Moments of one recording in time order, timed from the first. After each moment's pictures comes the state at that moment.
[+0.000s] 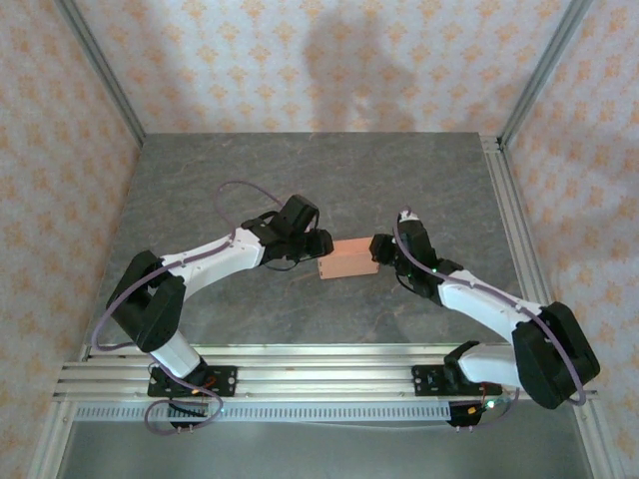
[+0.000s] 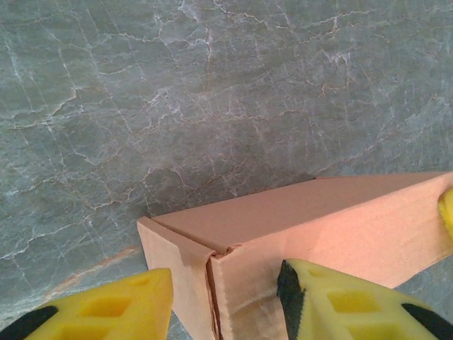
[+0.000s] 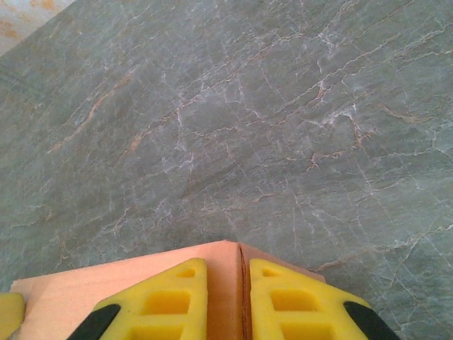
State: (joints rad) left arm -0.65 1.62 1.10 -0.42 0.11 -0.87; right arm 0.52 1.22 0.56 0.02 0.03 0.70
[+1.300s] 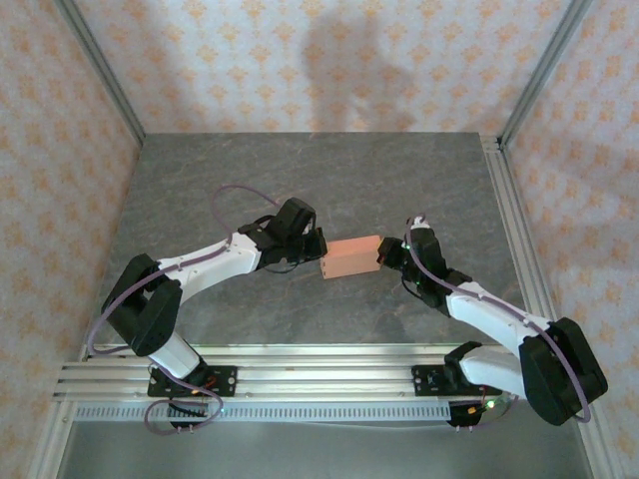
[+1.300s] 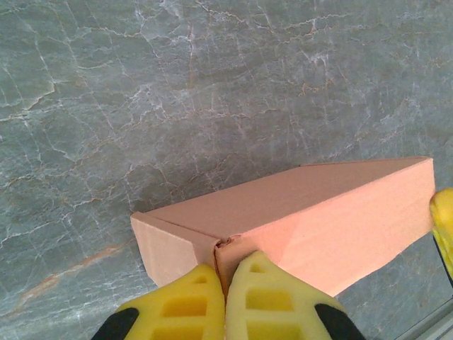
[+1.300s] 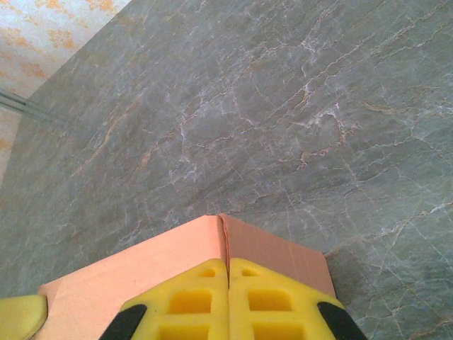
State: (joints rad) left arm -0.65 1.59 1.04 -0.34 0.14 -0.89; right arm 0.48 1.13 0.47 0.10 0.01 0.78
